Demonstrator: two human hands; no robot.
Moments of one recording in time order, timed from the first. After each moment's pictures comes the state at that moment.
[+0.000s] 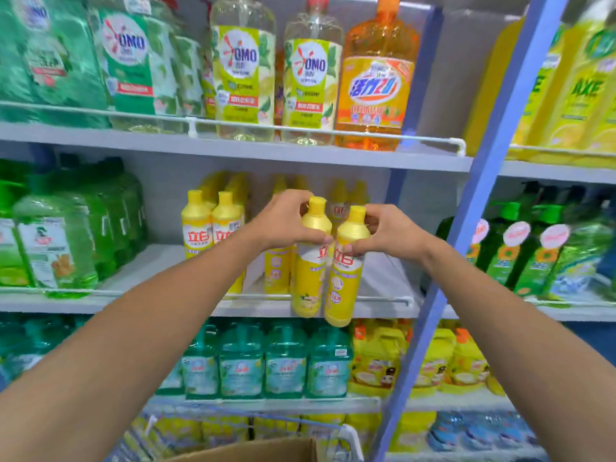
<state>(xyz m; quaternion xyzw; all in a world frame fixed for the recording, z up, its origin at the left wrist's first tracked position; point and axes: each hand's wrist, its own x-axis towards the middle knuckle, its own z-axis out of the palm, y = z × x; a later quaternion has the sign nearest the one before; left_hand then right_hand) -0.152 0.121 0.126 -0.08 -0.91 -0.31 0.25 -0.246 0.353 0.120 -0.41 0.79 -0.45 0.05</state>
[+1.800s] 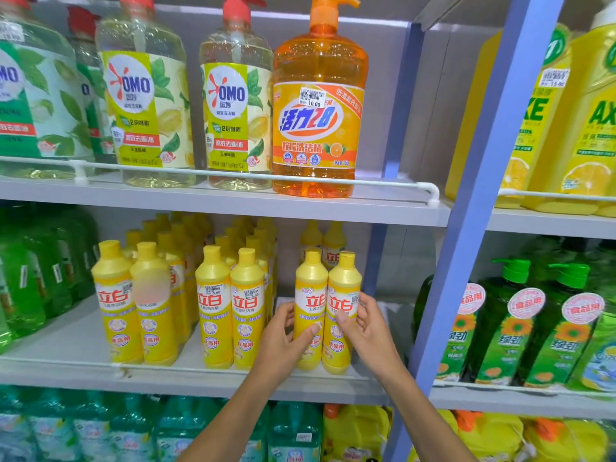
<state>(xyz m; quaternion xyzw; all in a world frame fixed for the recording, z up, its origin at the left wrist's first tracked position) -0.265 0.220 -0.029 0.06 -0.75 -0.60 0.26 -0.347 0.386 -0.010 -0.28 0.64 -0.71 0.06</state>
